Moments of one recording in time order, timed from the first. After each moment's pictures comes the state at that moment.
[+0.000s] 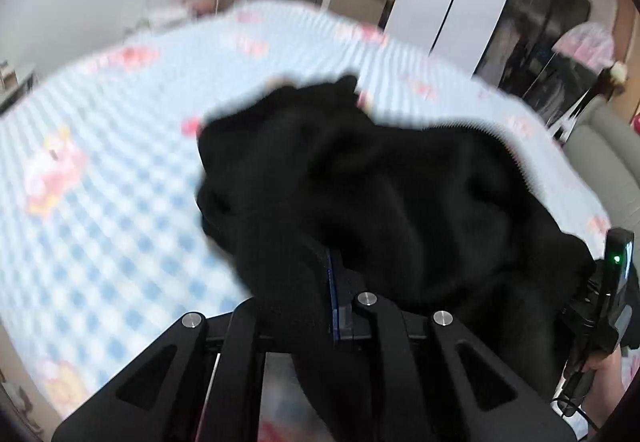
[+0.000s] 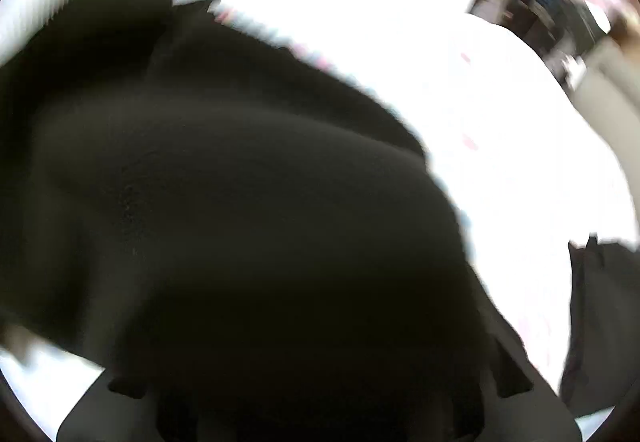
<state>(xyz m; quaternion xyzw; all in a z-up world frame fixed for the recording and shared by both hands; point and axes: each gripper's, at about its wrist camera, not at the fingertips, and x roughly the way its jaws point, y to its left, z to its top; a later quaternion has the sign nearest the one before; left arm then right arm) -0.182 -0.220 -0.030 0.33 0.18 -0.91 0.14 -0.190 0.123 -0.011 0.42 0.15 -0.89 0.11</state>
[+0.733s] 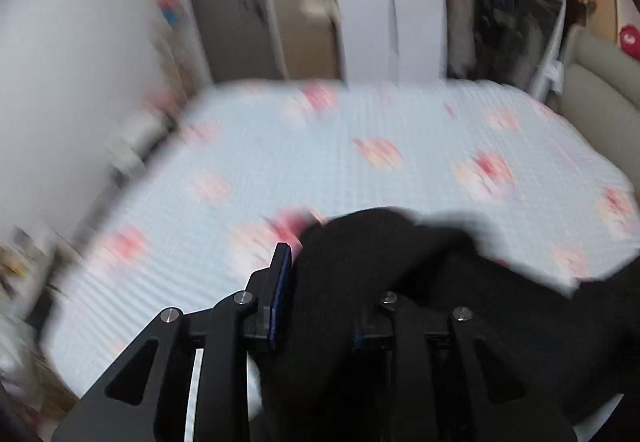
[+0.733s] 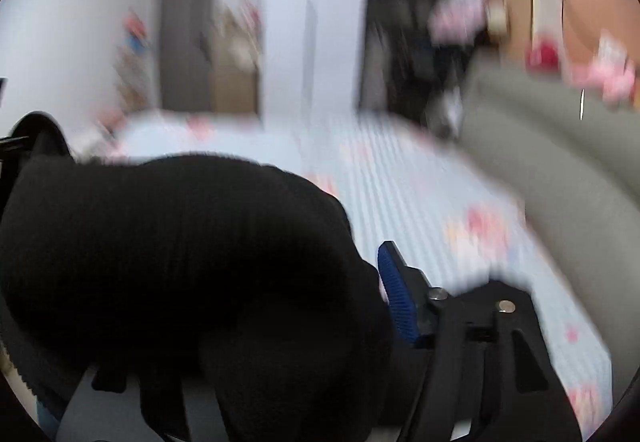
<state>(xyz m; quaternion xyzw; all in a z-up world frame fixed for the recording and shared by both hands) -0.350 -0.175 0.192 0.38 0.03 -0.92 0.11 -0.221 0.296 0.195 0.36 0.01 -0.93 0.01</state>
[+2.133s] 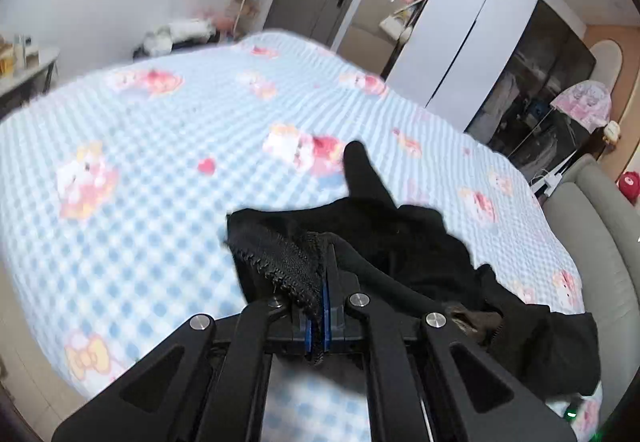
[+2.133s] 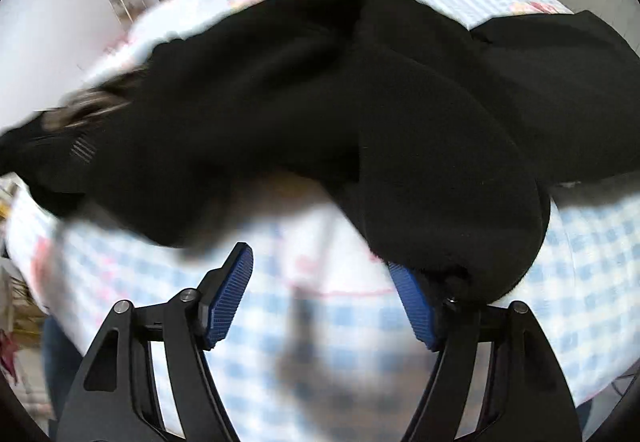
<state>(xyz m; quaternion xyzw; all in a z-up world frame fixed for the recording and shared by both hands) -0.112 -0.290 0.017 0.32 0.27 -0.89 0.15 -0.099 0.250 -0.126 0.52 -0.03 -0.85 0.07</state>
